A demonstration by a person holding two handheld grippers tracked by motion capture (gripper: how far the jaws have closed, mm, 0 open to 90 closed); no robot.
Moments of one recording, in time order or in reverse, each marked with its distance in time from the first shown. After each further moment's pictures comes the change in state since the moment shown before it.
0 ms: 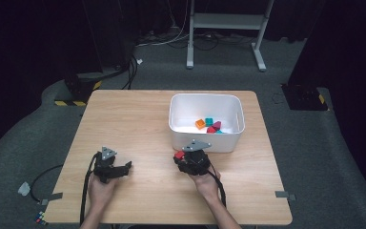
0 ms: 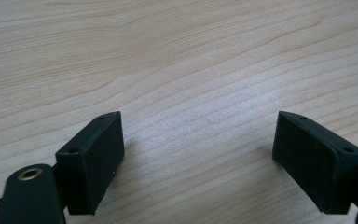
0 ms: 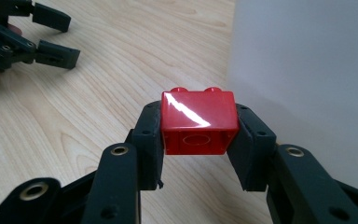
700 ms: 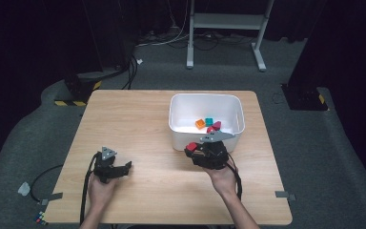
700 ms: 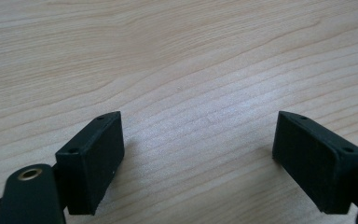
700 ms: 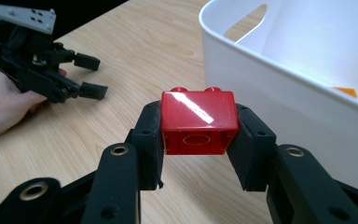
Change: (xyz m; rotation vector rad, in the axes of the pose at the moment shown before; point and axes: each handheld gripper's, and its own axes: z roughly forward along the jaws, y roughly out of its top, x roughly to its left) left arm 0.000 0.000 0.000 0.001 0.001 0.001; right arm -0.020 0.029 -0.073 -0.072 0.057 0.030
